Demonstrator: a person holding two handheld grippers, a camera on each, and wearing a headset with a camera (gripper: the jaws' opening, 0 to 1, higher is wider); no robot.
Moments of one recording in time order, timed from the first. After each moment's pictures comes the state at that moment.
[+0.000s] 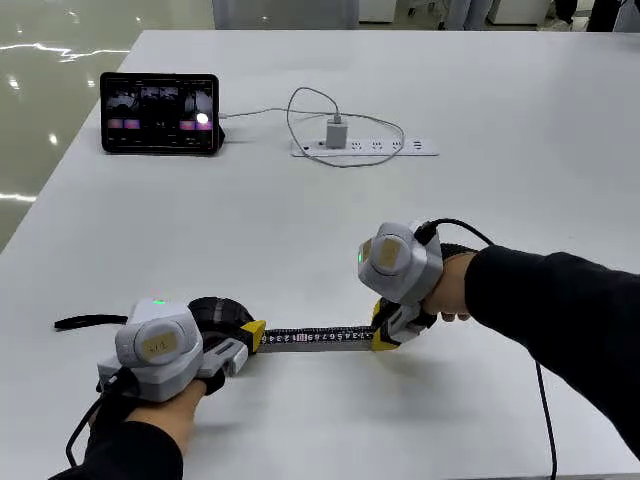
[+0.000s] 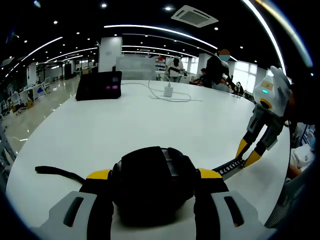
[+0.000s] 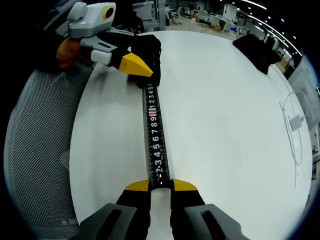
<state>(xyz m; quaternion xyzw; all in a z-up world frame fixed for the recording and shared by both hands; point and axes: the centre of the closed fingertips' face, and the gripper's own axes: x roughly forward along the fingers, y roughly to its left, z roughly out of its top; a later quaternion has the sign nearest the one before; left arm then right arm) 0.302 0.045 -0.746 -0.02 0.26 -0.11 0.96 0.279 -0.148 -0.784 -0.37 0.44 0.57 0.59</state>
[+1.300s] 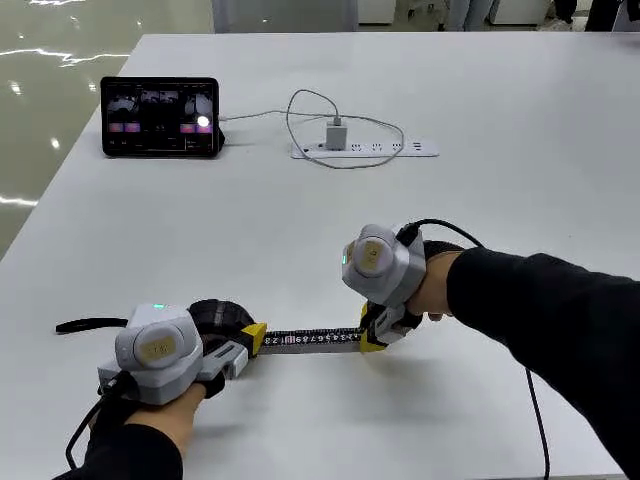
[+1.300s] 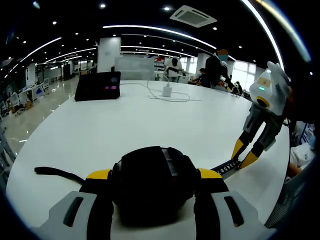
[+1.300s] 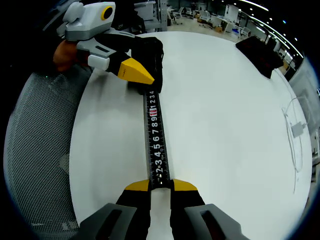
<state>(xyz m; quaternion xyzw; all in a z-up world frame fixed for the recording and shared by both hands) 0.301 0.044 -0.746 -0.02 0.26 -0.11 0.96 0.278 -0.131 -0.782 -0.38 0.43 0.57 0.59</state>
